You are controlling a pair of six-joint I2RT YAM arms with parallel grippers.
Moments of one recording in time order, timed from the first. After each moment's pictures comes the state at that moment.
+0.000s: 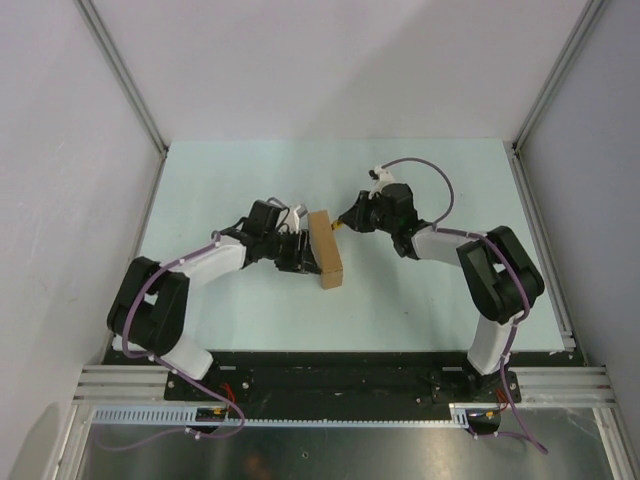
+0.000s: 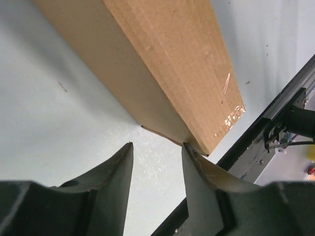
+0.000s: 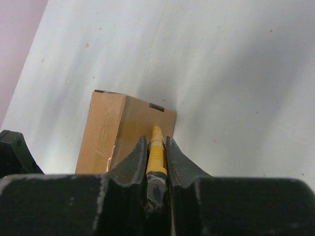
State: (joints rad) left arm -0.45 1.57 0.89 -0.25 0.56 -0.38; right arm 0.50 1.82 1.00 0.44 -0.27 0.50
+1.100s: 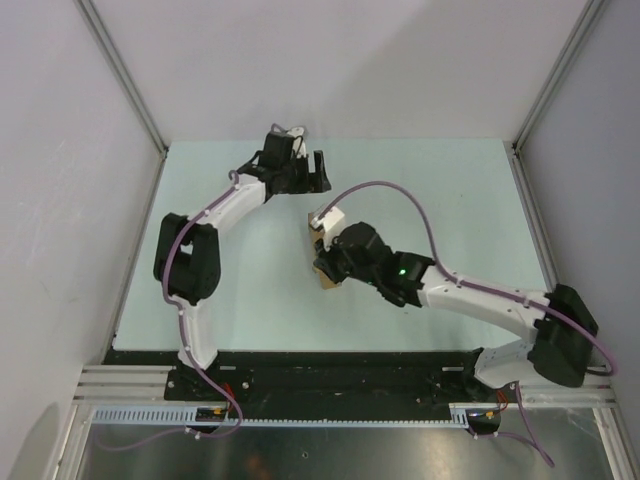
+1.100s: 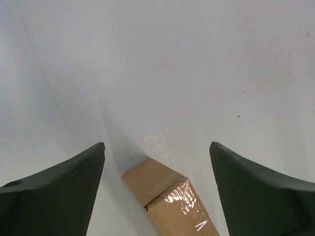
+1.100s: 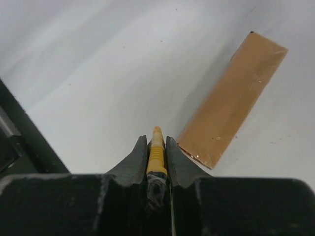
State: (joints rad) left arm -0.39 1.95 1.59 -0.32 0.17 -0.36; right arm 1.00 1.35 1.05 -0.14 0.11 0.14
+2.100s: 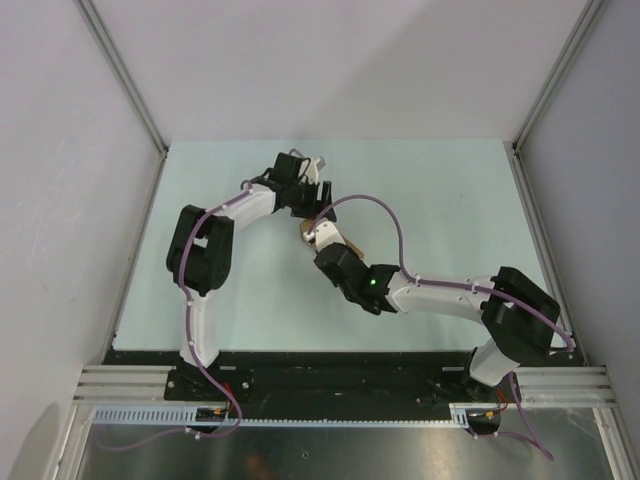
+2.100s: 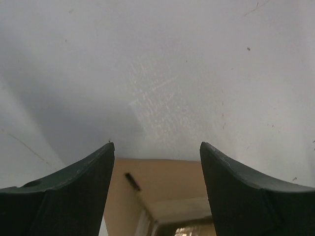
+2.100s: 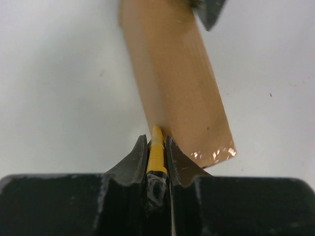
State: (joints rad) left arm -0.40 2.09 1.55 -0.33 0.43 -0.22; right arm 1.08 1.61 1.01 -0.06 0.58 0.12
